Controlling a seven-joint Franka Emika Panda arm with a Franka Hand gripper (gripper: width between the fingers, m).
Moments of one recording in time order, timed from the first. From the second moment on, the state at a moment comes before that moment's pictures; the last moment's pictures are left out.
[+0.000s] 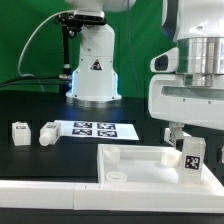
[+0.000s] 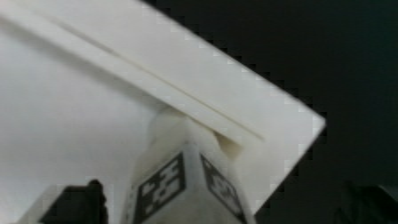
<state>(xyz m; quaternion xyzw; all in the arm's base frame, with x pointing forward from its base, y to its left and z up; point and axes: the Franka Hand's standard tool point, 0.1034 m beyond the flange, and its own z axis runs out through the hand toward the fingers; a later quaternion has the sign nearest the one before) 0.640 0.127 0.069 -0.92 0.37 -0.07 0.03</state>
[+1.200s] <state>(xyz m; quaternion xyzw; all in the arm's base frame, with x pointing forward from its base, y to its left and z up) 0.640 0.101 0.068 -0.95 0.30 -0.07 0.00</state>
